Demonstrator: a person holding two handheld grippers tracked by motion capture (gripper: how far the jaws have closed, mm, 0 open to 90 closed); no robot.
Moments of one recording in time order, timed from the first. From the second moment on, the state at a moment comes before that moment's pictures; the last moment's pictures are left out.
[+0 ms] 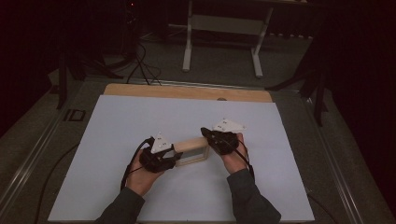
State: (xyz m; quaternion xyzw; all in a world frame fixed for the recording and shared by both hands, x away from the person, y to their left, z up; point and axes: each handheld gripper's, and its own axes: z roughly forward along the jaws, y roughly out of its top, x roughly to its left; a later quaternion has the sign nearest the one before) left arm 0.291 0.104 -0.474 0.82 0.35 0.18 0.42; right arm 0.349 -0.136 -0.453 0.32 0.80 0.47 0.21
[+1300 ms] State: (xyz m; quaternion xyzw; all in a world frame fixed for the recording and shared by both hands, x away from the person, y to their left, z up) left arm 0.291 0.105 -0.474 0.81 0.36 0.18 0.42; right arm 0.334 -0.153 -0.466 0.27 0.83 0.47 0.12
